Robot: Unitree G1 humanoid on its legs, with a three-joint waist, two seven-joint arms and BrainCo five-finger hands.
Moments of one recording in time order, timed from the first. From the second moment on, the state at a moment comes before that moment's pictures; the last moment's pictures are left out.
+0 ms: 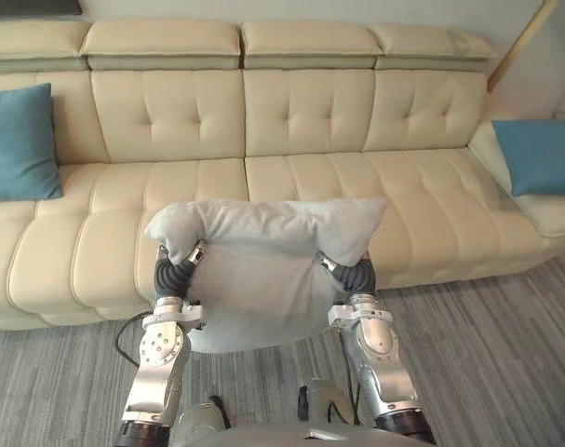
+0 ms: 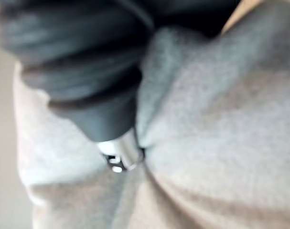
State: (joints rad) left arm 0.14 0.08 -0.06 -0.09 -0.15 -0.15 0.21; right arm 0.06 0.00 0.12 0.01 0.07 -0.15 -0.14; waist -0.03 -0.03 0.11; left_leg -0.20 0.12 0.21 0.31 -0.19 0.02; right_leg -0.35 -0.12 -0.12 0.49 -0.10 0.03
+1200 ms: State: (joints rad) left arm 0.20 0.05 -0.10 -0.14 -0.10 -0.14 0.15; right arm 0.09 -0.05 0.07 -0.06 0.04 -0.12 -0.09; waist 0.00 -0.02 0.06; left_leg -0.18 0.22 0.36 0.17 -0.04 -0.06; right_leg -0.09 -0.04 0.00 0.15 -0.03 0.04
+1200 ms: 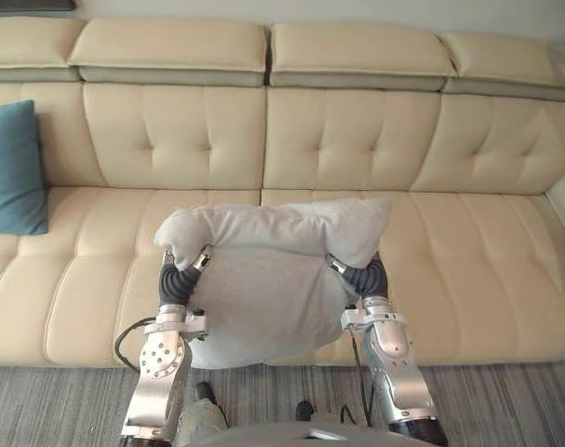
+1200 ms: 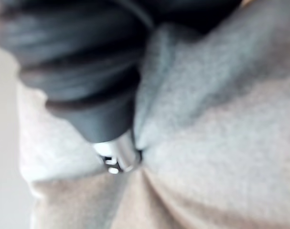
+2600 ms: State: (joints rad) left arm -1.50 0.26 0.00 0.55 -0.04 -0.05 0.50; right arm -1.41 -0.15 -0.21 0.23 -0.07 0.00 -0.71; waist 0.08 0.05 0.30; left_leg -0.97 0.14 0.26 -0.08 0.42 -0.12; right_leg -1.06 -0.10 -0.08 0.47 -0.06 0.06
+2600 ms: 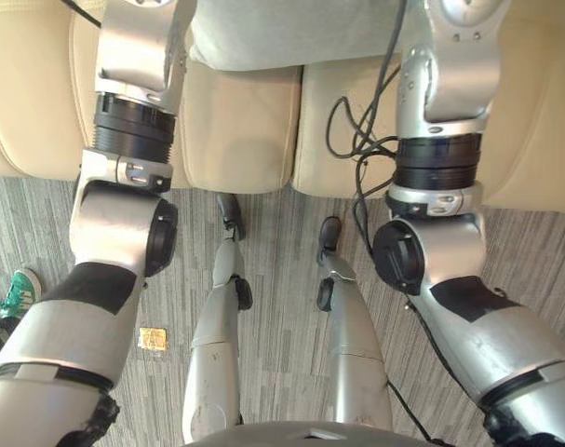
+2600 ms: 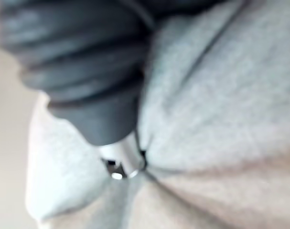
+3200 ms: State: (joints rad) left arm -1.37 0.57 0.10 0.56 -0.09 -0.04 0.37; right arm -1.28 -0.49 -0.26 0.31 0.23 -0.03 -0.61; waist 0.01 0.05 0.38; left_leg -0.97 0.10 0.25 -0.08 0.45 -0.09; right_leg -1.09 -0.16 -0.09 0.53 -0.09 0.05
